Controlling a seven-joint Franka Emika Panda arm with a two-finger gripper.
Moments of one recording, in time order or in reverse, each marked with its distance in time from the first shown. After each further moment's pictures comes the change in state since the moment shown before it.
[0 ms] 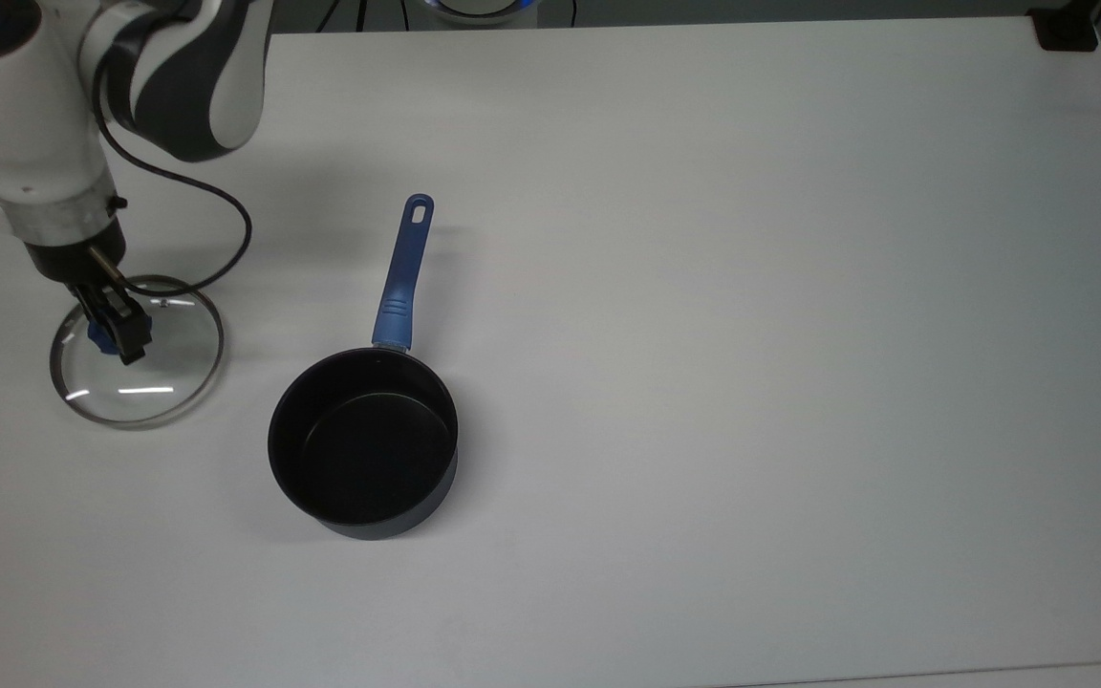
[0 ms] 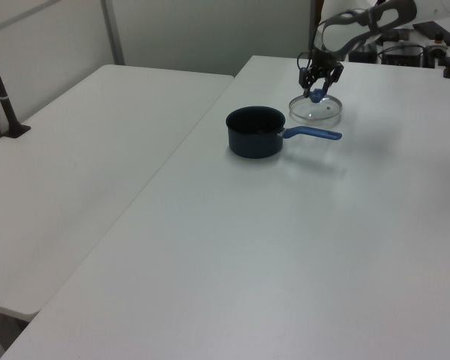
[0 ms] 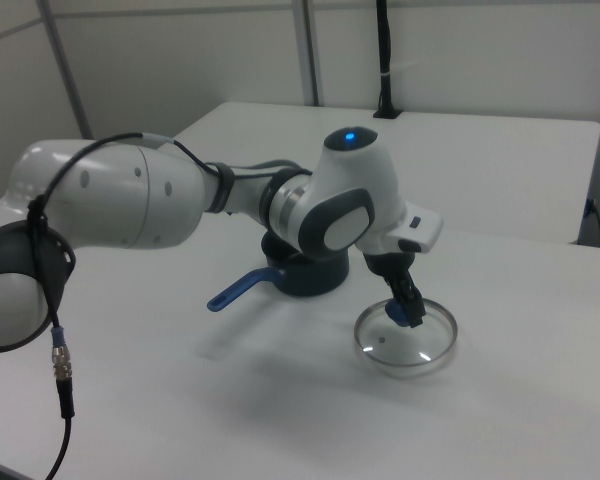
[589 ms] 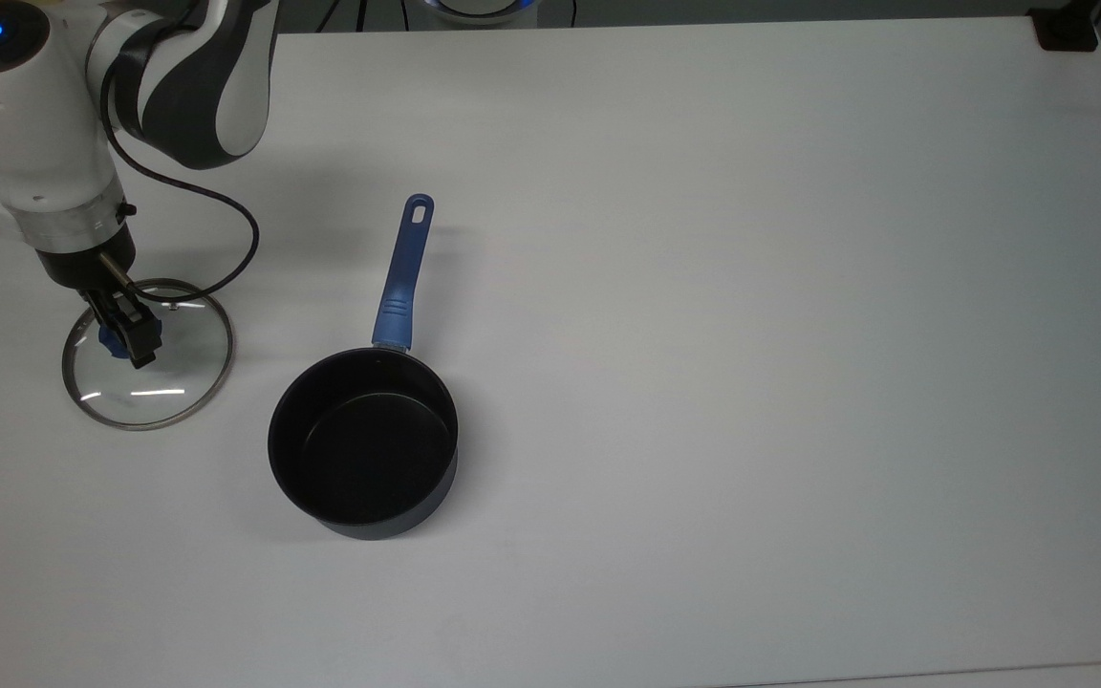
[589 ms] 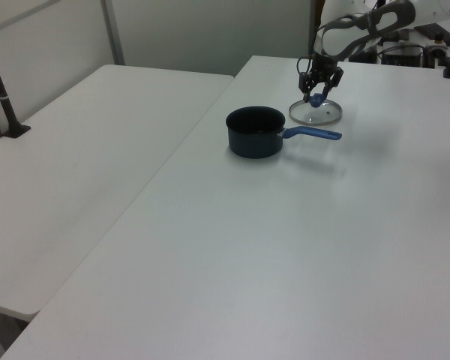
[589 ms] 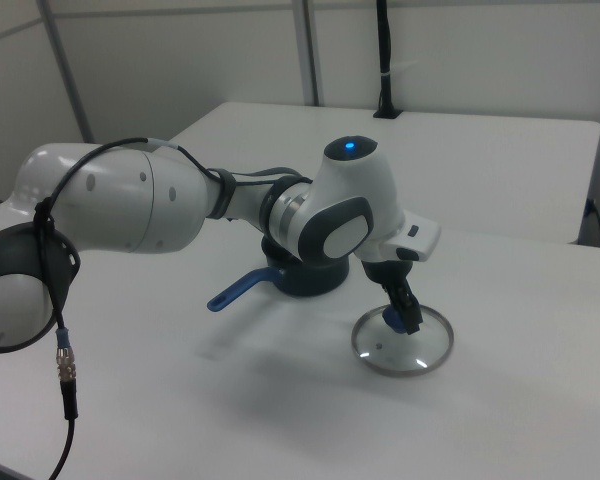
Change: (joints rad) arm 0.001 0.014 0.006 -0.019 0.006 0.026 0.000
